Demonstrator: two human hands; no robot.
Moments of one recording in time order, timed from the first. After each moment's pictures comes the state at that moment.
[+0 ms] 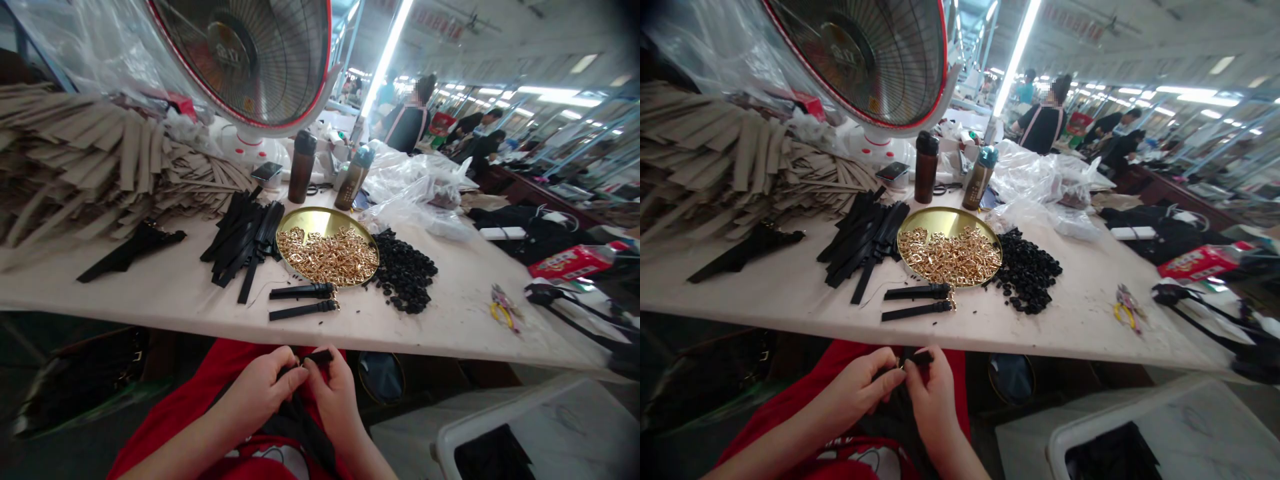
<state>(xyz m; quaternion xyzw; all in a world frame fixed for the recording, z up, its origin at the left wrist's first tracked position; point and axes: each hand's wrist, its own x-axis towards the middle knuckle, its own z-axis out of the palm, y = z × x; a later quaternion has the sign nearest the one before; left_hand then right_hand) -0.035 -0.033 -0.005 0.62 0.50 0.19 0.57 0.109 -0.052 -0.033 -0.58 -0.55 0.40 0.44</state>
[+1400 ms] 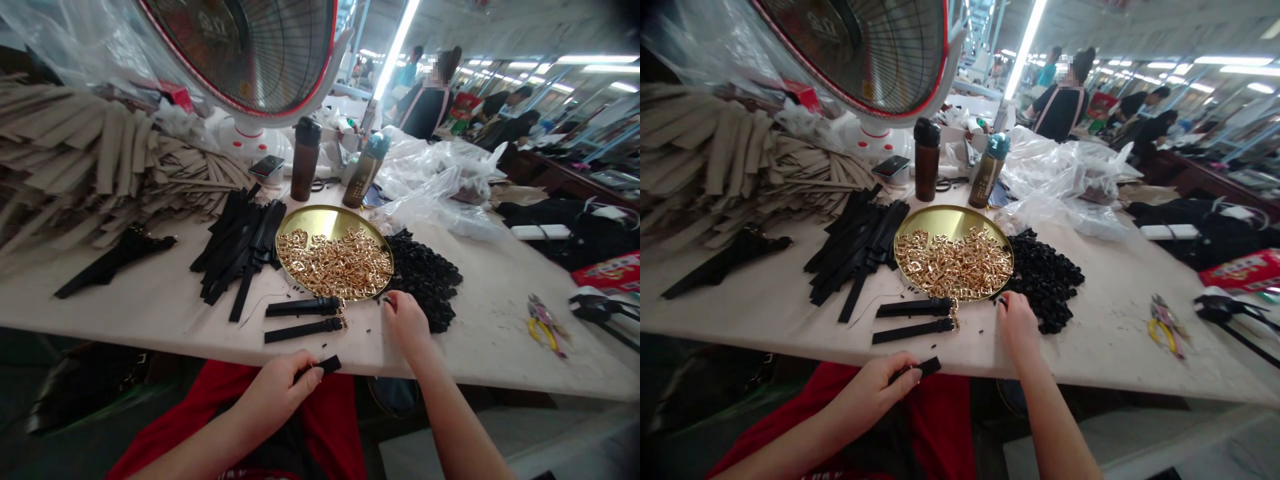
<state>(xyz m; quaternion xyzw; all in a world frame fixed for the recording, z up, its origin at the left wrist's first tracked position) -0.005 0.017 -0.015 0.65 0.50 0.19 0.55 0.253 0.096 -0.050 -0.74 -0.60 0.10 0.27</state>
